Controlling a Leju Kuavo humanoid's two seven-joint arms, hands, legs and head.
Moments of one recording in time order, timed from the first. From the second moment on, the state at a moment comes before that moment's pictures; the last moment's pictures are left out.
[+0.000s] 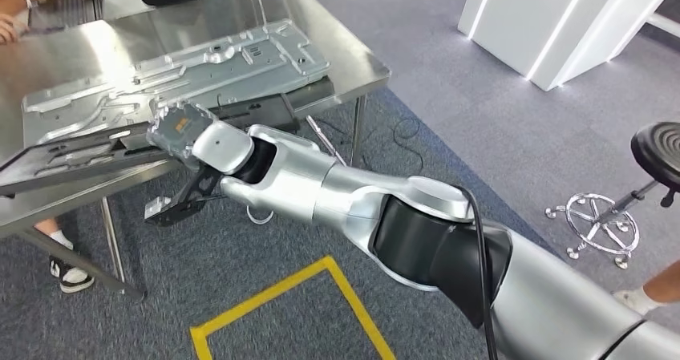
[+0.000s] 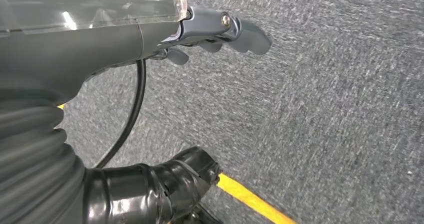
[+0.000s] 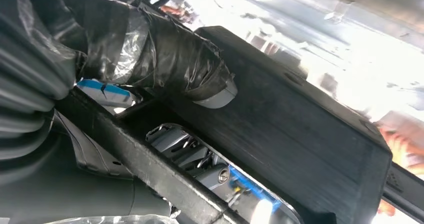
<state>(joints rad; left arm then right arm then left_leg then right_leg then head) -0.07 -0.05 1.30 -0.23 -0.92 -0.07 -0.08 -1.22 0.12 1.00 -0.63 1.02 0.16 -0.17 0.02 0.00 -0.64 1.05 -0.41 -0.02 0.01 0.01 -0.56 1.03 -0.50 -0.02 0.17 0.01</state>
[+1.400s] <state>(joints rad) -0.08 -0.08 1.30 -0.22 -0.94 -0.08 -0.11 -1.27 0.24 1.02 -0.59 1.05 0.22 -0.11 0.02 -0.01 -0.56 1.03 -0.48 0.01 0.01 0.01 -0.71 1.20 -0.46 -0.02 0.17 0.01</state>
